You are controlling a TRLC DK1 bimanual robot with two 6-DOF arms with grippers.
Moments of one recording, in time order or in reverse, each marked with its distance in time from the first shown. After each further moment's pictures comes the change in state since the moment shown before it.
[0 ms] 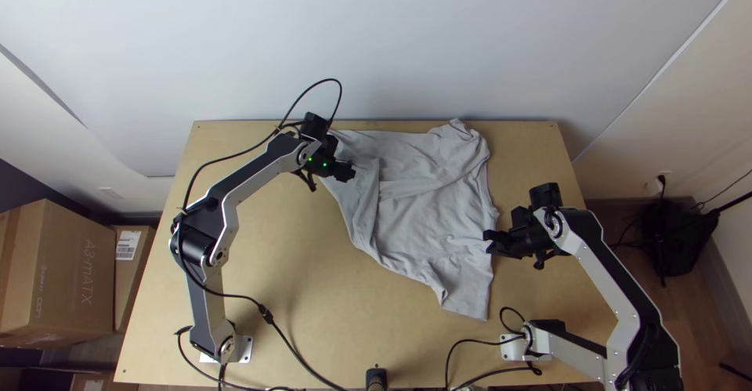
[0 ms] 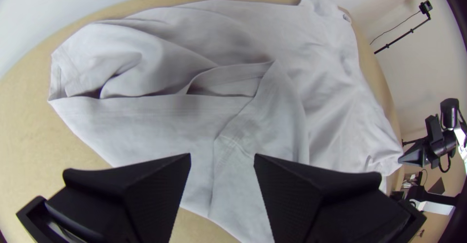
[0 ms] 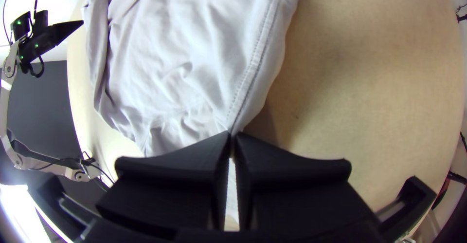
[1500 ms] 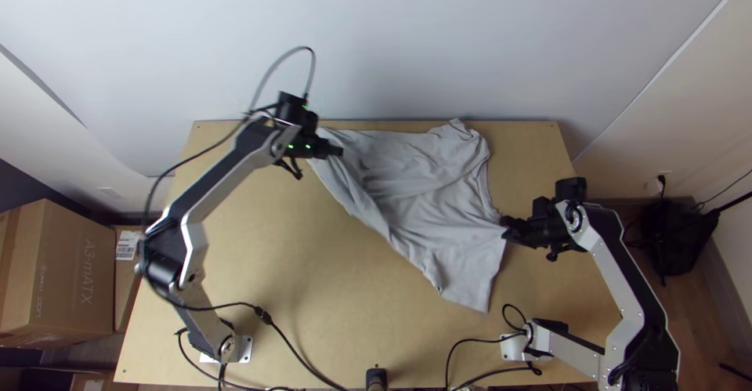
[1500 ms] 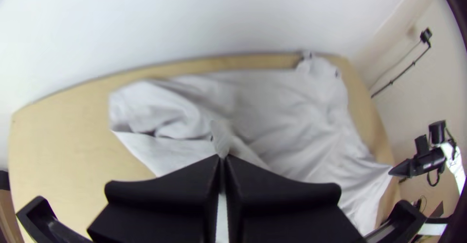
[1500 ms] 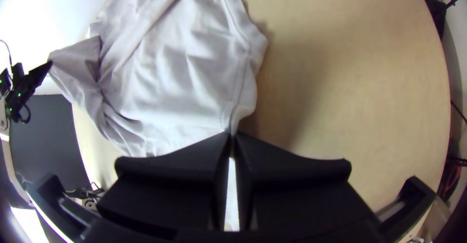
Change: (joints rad) left arm 0.043 -0.233 0.010 -0.010 -0.111 -0.076; right arm -0.166 0.001 0.066 0.044 0.000 -0.020
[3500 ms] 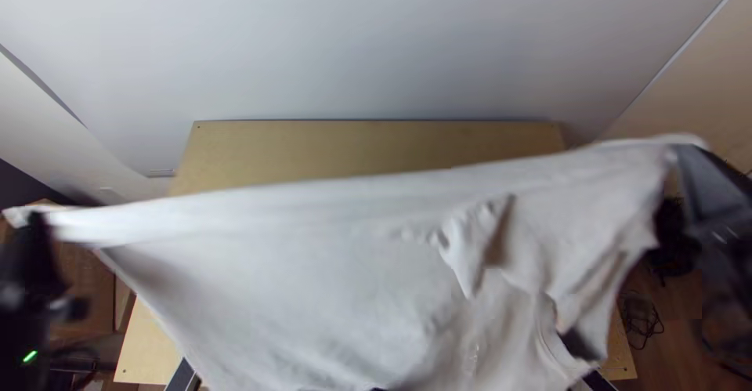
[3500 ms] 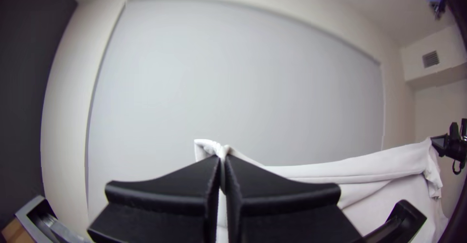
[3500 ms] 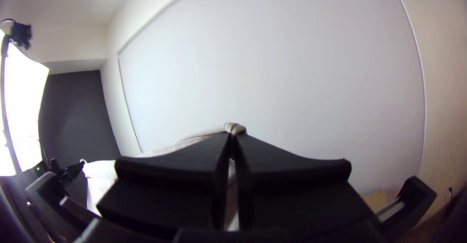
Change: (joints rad) left arm 0.320 -1.331 -0.183 -0.085 -0.235 0.027; right arm 0.279 -0.351 1.062 0.077 0.095 0.200
